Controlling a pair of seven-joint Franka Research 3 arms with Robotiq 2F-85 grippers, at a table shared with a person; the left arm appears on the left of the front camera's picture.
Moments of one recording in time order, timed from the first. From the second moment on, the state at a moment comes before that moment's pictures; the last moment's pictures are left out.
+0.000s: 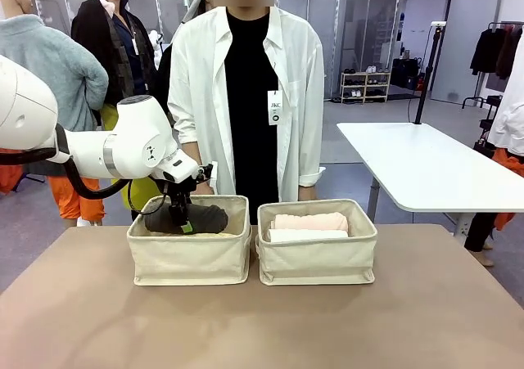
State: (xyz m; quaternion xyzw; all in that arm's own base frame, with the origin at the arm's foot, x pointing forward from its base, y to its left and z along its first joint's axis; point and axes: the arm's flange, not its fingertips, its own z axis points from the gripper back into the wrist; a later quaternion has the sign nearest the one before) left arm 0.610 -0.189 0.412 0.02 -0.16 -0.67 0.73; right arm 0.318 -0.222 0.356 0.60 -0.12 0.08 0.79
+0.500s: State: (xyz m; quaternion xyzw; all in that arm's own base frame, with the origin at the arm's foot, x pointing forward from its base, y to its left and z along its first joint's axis) left arm 0.593 -0.177 0.480 -0.02 -0.15 -0.66 0.74; right arm 0.318 -0.222 0.356 0.60 -0.12 0.08 0.79
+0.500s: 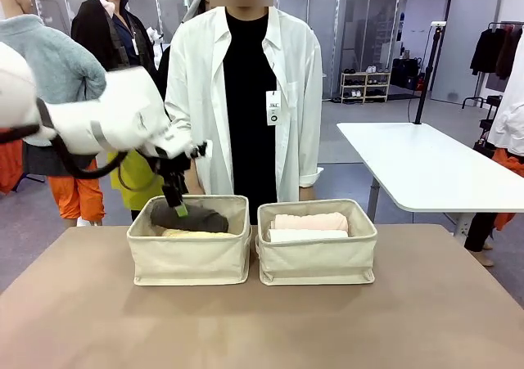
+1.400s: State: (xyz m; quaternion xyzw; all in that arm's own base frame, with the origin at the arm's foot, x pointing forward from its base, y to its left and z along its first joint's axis) left arm 0.434 0.105 0.516 -0.43 -0.14 -0.33 0.83; right arm 0.317 -0.222 0.357 0.60 -0.12 0.08 0.79
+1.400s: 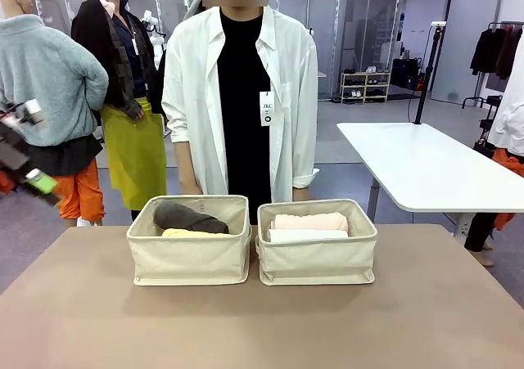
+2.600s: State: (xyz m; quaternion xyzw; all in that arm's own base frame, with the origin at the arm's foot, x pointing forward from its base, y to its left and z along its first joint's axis) left arm 0.346 0.205 0.355 -0.60 -0.19 -0.08 0.77; right arm 0.317 -0.222 0.357 0.60 -0.12 0.08 0.79
